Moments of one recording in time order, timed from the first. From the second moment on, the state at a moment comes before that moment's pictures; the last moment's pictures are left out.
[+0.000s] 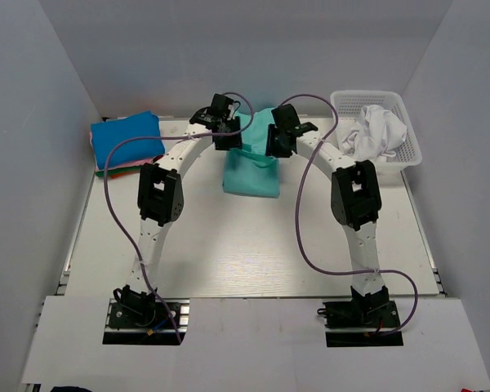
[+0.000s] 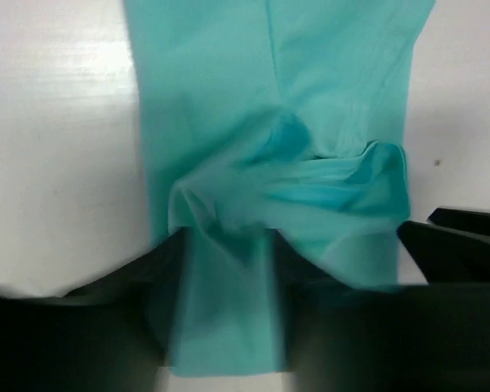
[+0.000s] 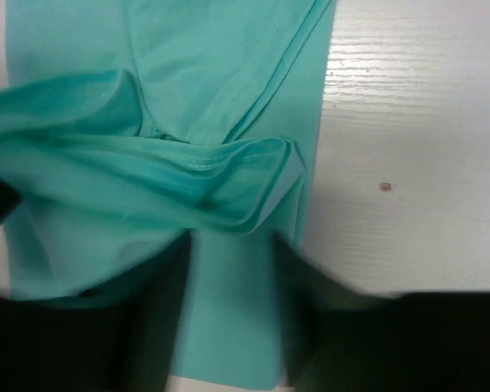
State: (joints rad) left arm -0.41 2.39 2.24 -0.73 0.02 -0.40; right arm 0.45 2.25 1.94 -0.57 0.05 0.43
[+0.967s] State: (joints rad) left arm -0.34 1.75 1.42 -0.72 0.06 -0.45; right arm 0.49 2.34 1.91 -0.38 -0.31 0.38
